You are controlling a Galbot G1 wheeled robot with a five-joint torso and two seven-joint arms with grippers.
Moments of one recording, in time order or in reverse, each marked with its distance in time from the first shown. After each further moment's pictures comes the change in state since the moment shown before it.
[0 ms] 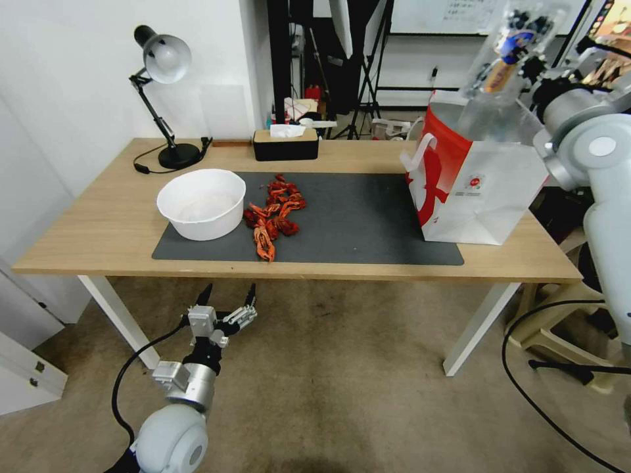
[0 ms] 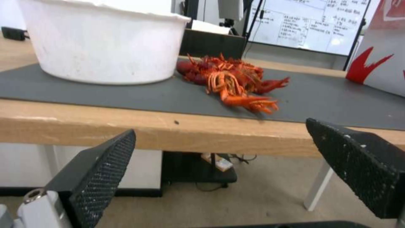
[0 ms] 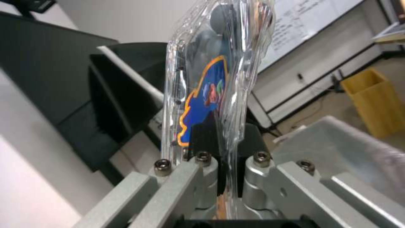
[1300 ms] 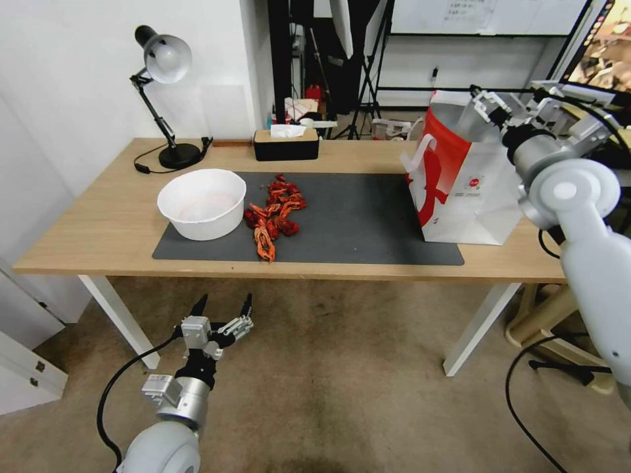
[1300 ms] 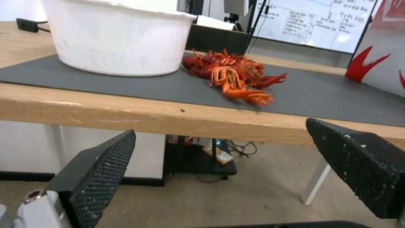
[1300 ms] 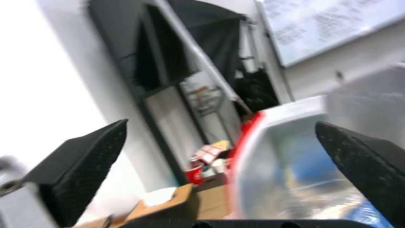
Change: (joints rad) left arm 0.109 -0.022 -0.058 -0.076 0.006 0.021 0.009; right arm -0.283 -0.031 -0.017 0.314 -0.139 0.024 -0.113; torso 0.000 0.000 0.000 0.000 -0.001
